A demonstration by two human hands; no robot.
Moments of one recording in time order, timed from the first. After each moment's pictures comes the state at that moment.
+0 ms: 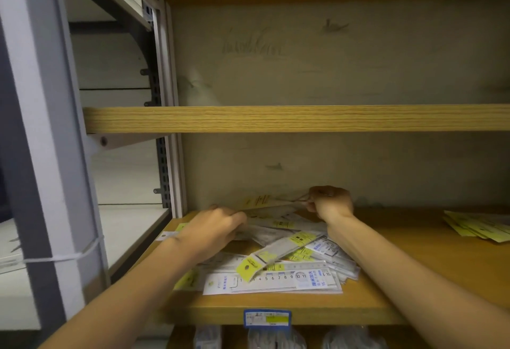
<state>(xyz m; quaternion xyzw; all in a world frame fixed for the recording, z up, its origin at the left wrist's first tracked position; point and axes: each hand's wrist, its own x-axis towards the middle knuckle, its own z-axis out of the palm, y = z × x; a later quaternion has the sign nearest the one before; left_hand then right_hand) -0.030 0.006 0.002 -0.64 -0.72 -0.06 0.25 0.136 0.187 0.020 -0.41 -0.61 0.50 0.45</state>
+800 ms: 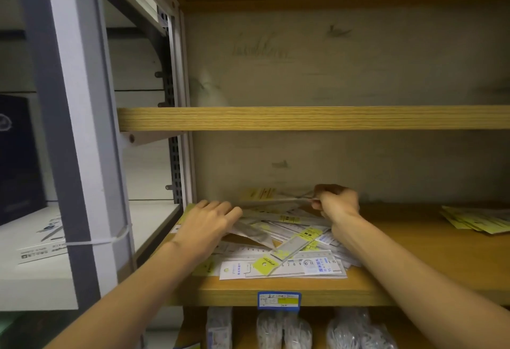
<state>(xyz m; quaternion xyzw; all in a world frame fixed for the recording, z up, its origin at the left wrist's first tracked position) -0.028 -0.034 -0.004 -0.59 -0.72 0.01 0.36 0.143 0.169 0.013 -0.39 -0.55 0.56 0.49</state>
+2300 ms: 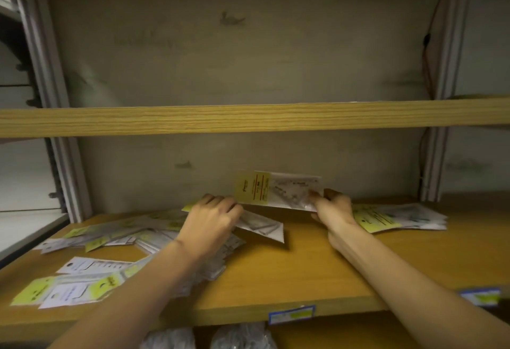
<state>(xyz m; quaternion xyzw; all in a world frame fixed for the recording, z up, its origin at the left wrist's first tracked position) 0.141 0.159 -0.003 -0.63 -0.64 -0.08 0.42 0.318 0.319 0.002 -0.36 -0.55 0.55 0.51</state>
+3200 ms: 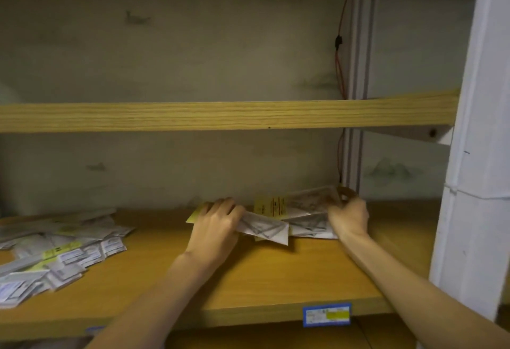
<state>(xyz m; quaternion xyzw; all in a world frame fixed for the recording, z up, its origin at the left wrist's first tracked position) 0.327 0.320 -0.024 -0.58 -0.68 -0.22 0.39 0.513 0.485 -0.006 -0.46 -0.62 0.39 0.51</state>
